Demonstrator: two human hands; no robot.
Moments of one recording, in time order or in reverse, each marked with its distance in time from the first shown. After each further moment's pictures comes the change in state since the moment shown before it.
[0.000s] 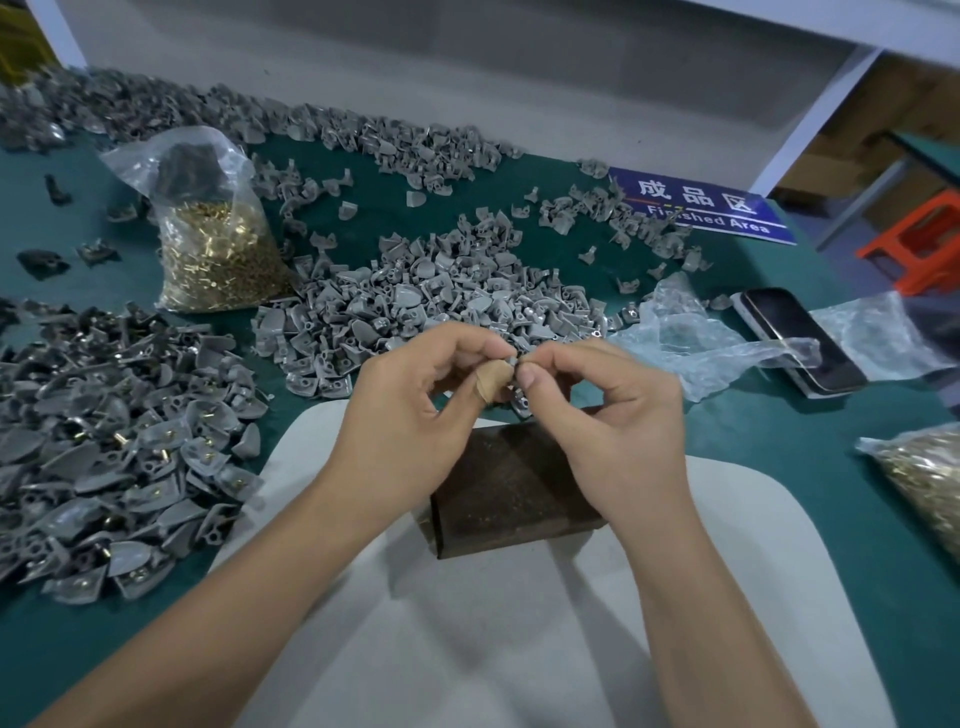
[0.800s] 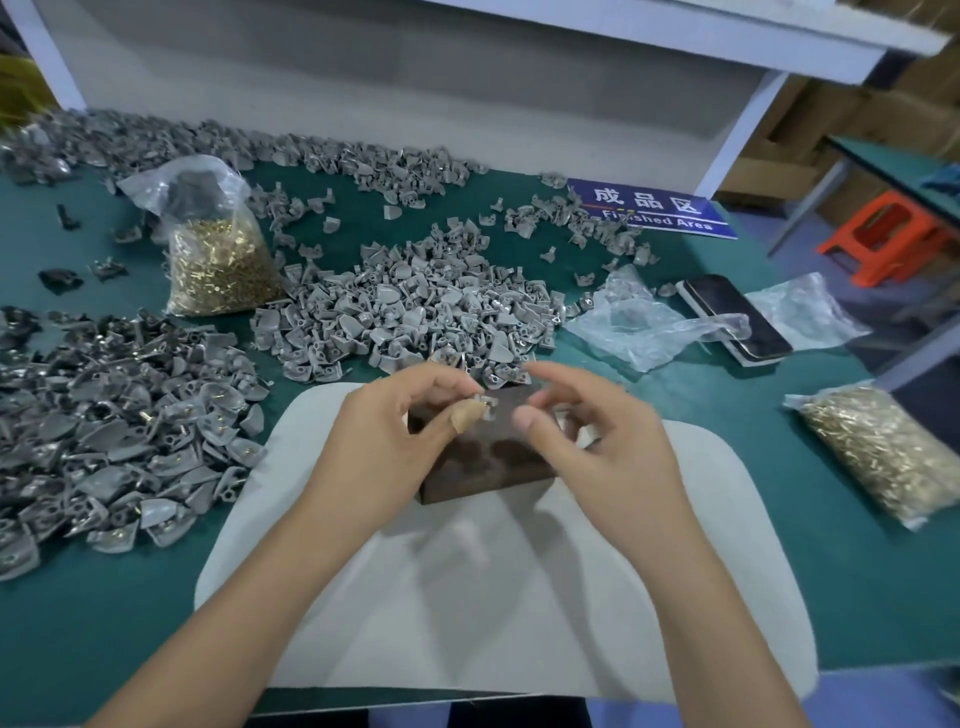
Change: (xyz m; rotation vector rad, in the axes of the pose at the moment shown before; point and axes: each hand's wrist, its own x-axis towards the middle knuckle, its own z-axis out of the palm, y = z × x) left_hand -0.042 0.018 -0.002 0.128 -0.071 -0.141; right_hand -0.060 -0.017 -0.034 -0.072 0.019 0.214
